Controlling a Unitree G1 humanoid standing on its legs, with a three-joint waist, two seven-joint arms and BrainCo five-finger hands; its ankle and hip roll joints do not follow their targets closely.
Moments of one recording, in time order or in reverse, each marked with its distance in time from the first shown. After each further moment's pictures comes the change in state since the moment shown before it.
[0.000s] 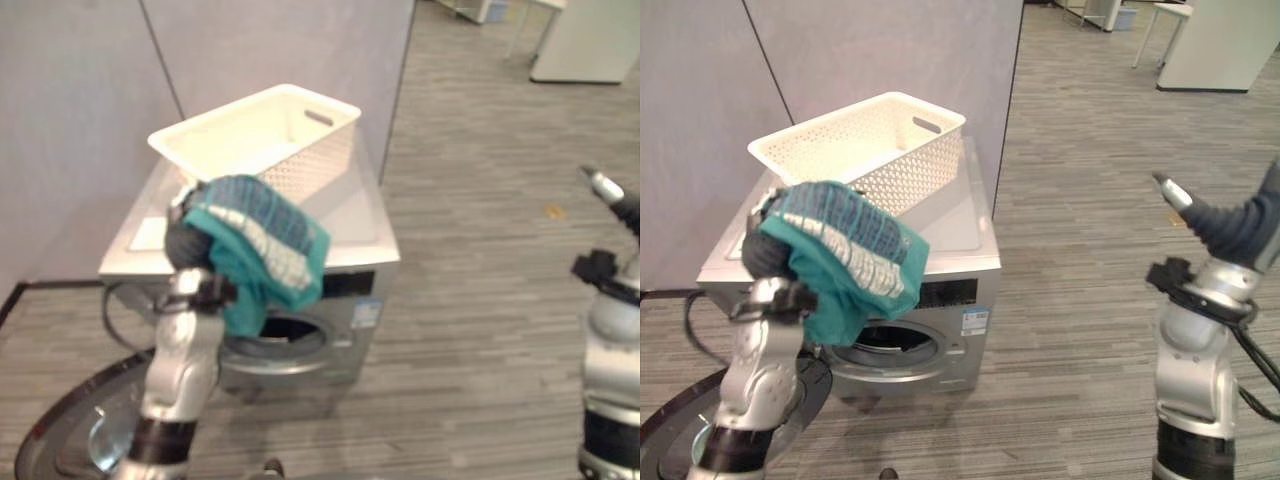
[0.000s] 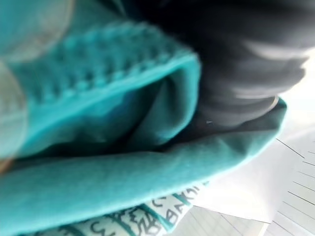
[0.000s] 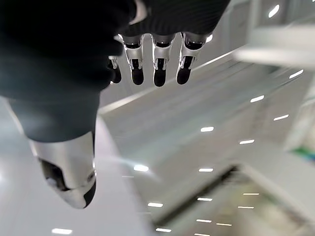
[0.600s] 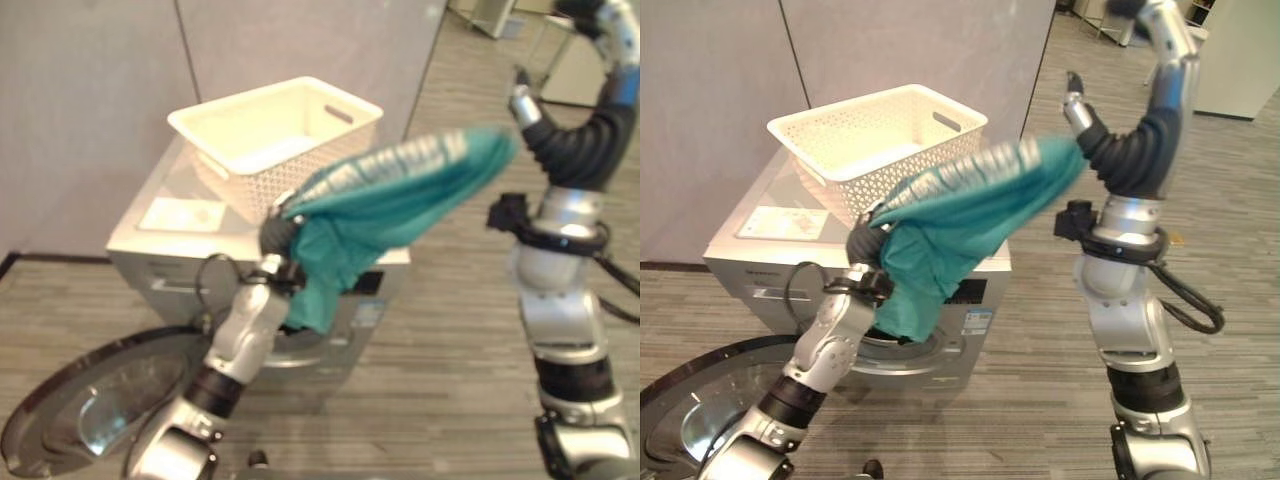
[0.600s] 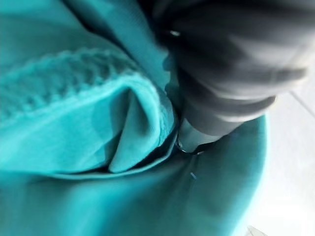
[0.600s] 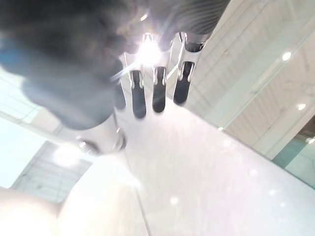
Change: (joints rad) left arm -0.404 -0.068 -0.321 0.402 -0.119 0.038 0.074; right arm -0.460 -0.009 0.400 -0.174 0.079 -0.056 0.021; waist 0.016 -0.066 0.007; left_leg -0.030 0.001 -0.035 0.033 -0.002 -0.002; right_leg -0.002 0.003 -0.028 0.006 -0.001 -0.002
